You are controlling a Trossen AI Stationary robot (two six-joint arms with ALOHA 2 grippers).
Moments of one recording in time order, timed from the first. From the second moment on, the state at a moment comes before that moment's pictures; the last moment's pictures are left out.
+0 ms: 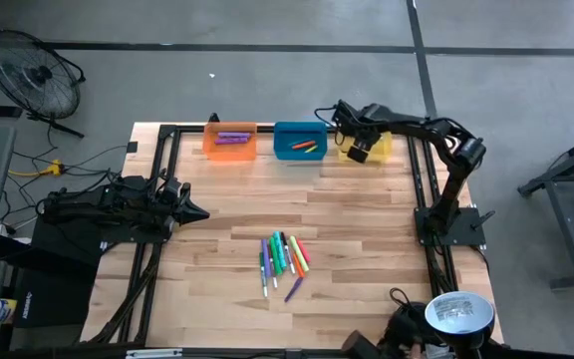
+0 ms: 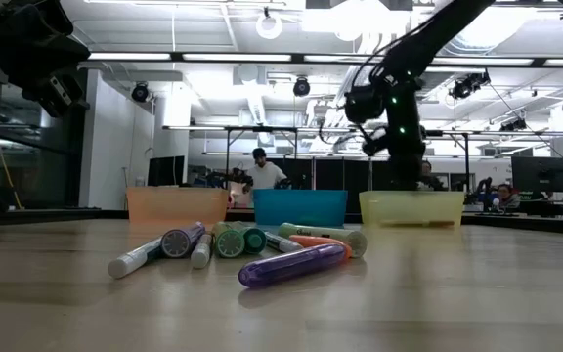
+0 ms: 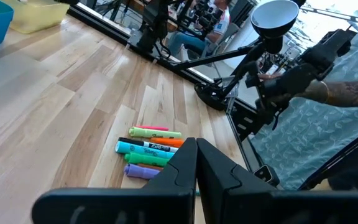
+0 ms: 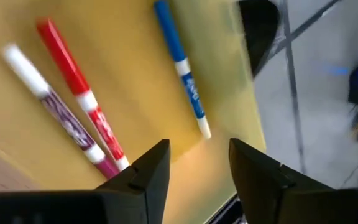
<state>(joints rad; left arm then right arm) -0.03 0.01 0.26 -0.37 0.12 -0.53 -0.71 1.80 1.29 -0.91 0.55 -0.20</state>
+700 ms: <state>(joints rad) -0.03 0.01 0.26 -0.37 0.12 -0.53 -0.39 1.80 1.56 -1.07 0.18 0.25</state>
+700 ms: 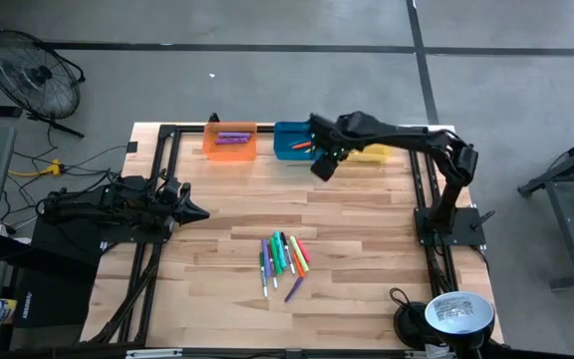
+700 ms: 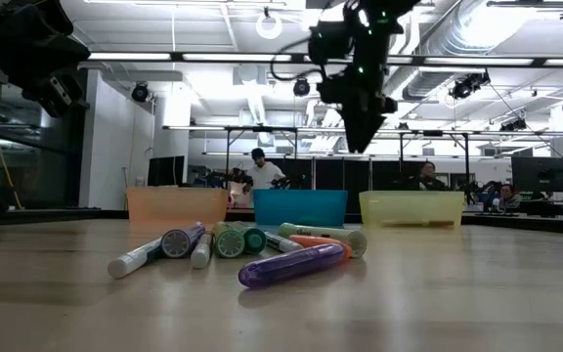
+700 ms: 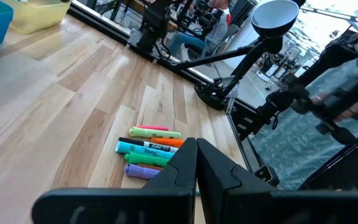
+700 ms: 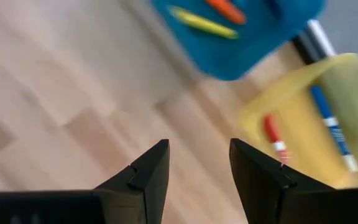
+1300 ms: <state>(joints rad) -0.03 0.01 0.26 -0.37 0.12 -0.53 0.02 1.80 1.56 -1.04 0.15 0.72</state>
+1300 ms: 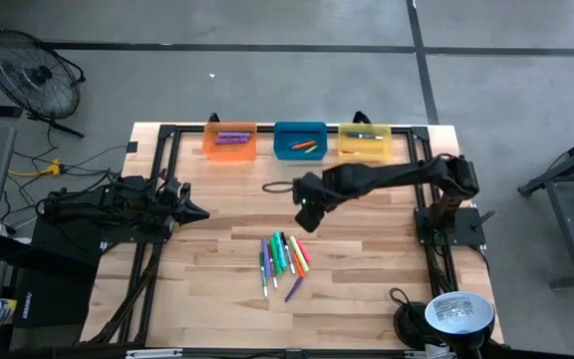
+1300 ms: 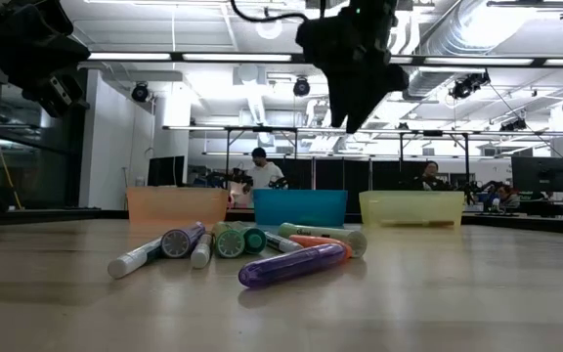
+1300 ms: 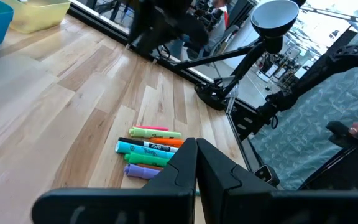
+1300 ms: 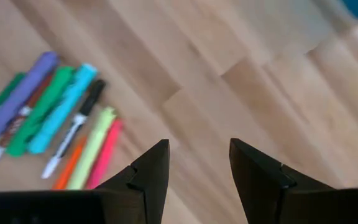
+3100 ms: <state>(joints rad) -0.03 0.01 0.26 -0.38 0.12 -0.53 0.18 2.12 1.56 -0.90 -0.04 0.97</state>
